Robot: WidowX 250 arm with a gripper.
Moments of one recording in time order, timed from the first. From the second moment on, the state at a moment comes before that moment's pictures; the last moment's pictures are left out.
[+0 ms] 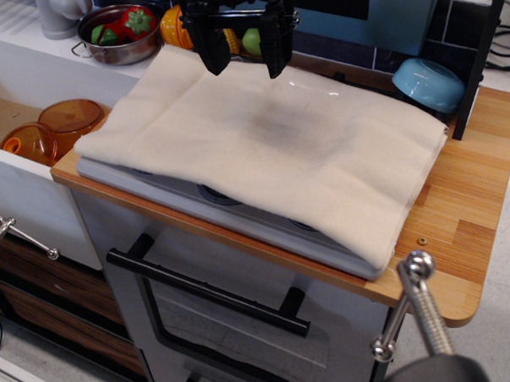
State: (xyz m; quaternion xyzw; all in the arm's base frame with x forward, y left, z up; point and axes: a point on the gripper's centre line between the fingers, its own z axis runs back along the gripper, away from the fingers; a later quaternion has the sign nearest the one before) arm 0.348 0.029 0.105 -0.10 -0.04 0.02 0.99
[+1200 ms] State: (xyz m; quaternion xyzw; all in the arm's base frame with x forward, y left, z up) arm 0.355 -0.081 0.085 -0.06 -0.11 0.03 0.99
